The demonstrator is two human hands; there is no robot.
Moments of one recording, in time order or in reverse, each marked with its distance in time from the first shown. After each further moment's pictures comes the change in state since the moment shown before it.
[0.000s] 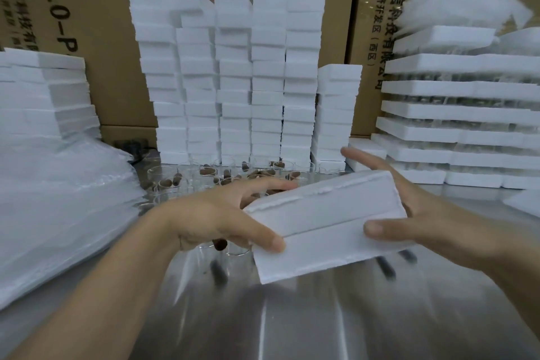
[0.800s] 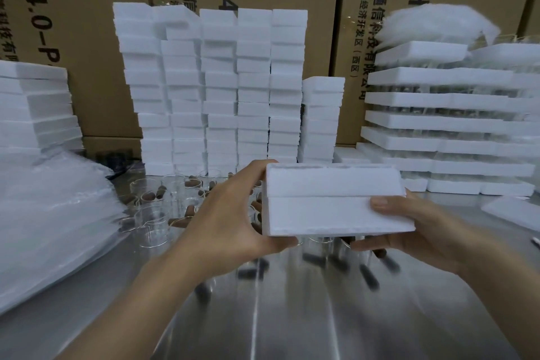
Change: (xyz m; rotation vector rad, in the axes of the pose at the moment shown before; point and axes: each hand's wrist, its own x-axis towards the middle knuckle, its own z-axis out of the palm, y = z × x) left_hand 0.017 0.005 0.040 0.566 0.607 0.497; right_hand -0.005 0.026 -0.021 0.623 0.178 0.111
